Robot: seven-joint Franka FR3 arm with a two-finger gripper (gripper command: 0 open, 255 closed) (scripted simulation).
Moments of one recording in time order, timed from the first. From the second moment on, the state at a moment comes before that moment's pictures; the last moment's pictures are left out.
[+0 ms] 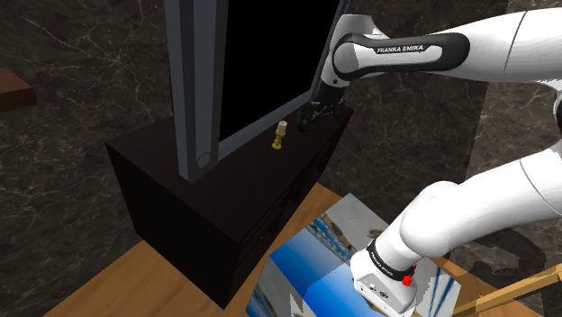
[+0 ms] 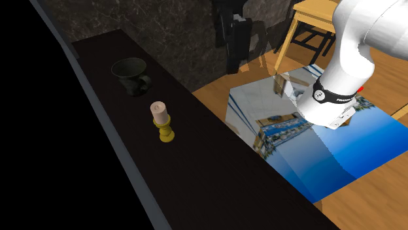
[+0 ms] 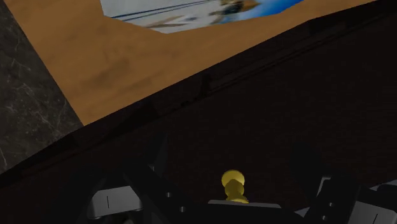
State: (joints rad) arm 0.00 -0.38 -0.08 -2.36 -0.06 1.92 0.16
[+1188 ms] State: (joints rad) arm 0.01 0.11 -0.09 -2.08 0.02 2.21 0.15
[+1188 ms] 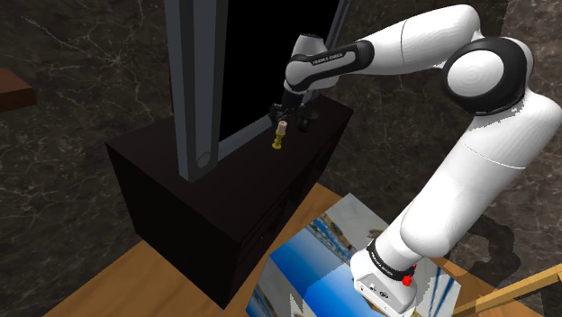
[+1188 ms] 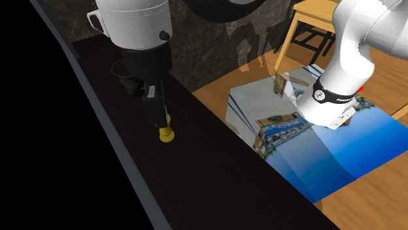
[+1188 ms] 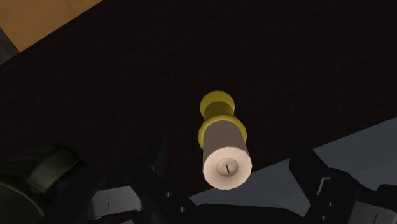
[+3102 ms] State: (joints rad) arm 0.01 0.07 -0.09 -2.04 0.02 2.13 0.15
